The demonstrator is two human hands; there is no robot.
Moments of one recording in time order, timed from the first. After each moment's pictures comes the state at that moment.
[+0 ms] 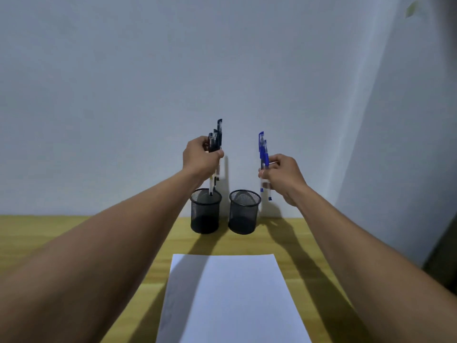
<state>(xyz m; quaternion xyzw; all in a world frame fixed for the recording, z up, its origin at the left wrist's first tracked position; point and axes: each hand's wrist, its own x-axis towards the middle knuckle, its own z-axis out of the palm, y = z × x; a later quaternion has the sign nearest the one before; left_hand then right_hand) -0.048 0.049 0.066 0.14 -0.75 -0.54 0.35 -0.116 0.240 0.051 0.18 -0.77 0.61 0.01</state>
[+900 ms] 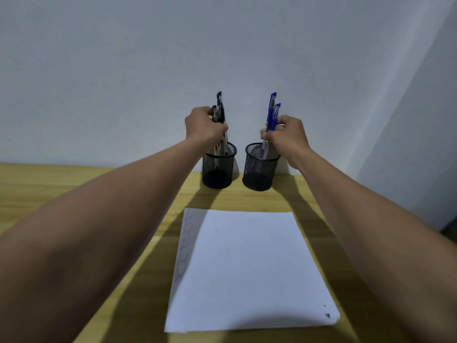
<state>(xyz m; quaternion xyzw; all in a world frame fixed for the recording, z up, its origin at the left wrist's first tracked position) -0.059 0.025 0.009 0.21 -0.79 -0.47 0.34 -0.151 0.198 -0.001 0.18 -0.80 0.57 0.03</state>
